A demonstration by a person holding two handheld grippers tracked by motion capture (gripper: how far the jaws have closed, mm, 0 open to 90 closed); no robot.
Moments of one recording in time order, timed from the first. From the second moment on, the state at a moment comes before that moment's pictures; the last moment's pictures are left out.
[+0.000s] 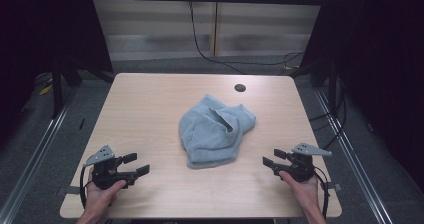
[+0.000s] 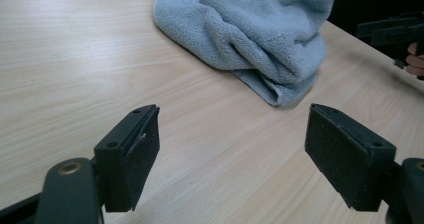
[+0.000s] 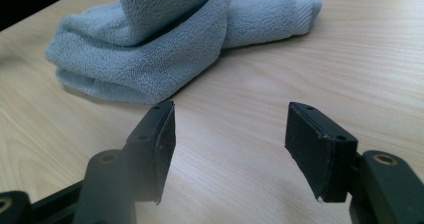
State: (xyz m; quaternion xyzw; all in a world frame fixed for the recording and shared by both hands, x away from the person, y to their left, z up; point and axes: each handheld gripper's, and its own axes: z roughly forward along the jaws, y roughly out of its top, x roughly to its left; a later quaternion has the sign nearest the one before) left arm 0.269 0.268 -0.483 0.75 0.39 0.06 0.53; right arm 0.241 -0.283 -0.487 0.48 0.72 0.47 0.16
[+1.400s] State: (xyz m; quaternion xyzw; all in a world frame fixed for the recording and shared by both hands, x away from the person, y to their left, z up) left arm 0.310 0.251 -0.484 0.77 0.38 0.08 0.50; right arm 0.374 -0.155 -0.495 0.42 0.79 0.43 0.11
